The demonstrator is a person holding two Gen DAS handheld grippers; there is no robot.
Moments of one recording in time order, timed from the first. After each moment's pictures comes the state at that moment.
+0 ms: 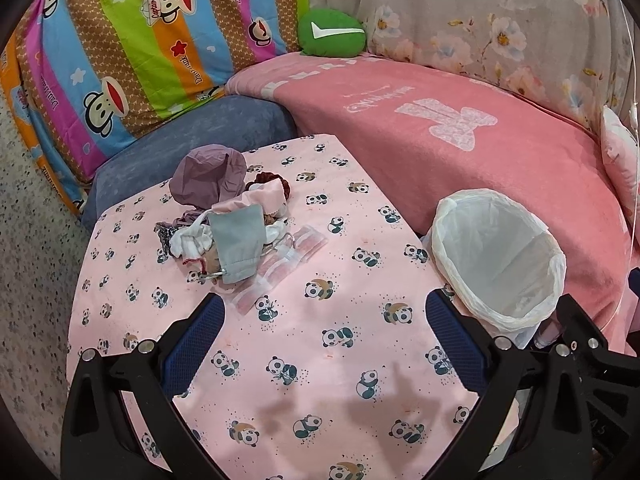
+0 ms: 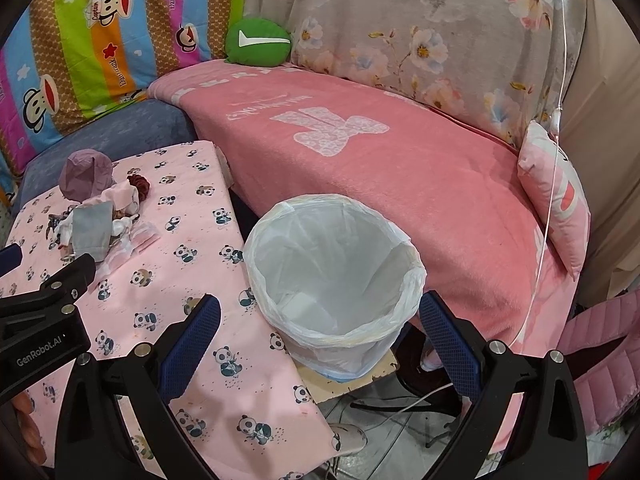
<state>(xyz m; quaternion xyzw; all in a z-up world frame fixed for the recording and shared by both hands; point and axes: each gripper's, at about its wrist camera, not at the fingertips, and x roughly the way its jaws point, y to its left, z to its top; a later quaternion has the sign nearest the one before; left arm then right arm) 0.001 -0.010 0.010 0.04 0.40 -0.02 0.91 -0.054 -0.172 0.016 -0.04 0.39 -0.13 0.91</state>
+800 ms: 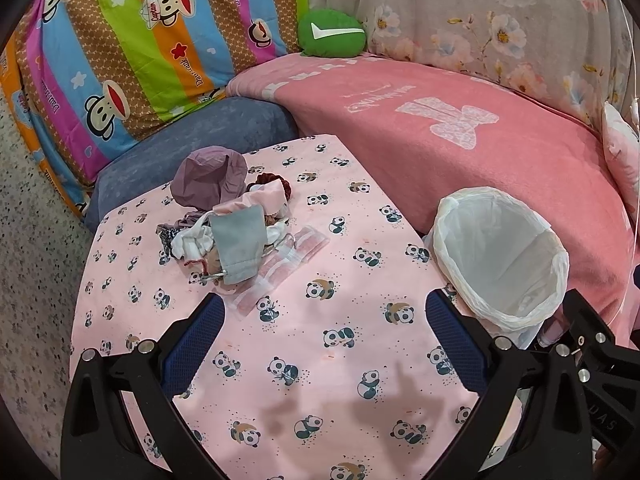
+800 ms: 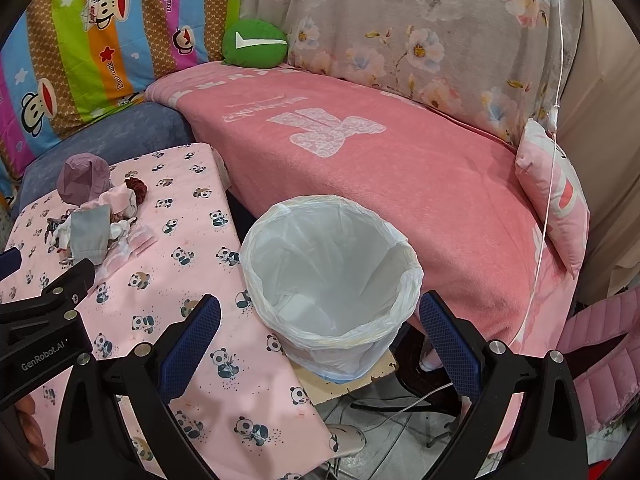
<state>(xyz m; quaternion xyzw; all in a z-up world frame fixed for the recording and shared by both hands) 0.001 -0.014 0.011 0.05 0.40 -0.02 0.91 -0.053 -0.178 0.015 -0.04 0.39 -0.13 0.91</state>
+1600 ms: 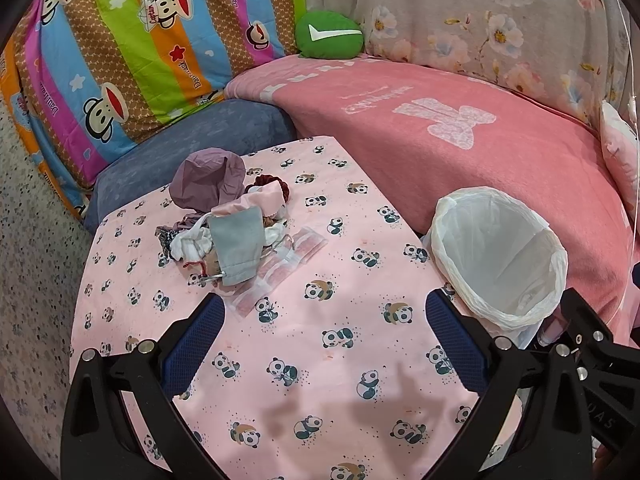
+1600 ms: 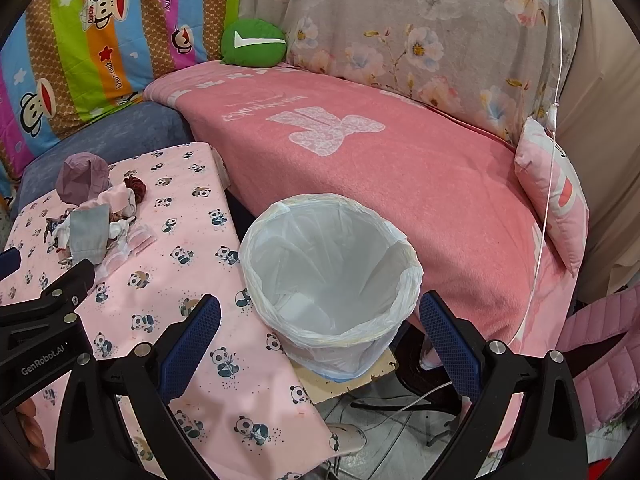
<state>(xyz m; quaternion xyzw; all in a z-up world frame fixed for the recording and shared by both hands) 0.000 -0.018 0.013 0.05 0.40 -0.02 0.92 -0.055 -0.178 0.015 -0.04 0.39 -0.14 0.91</state>
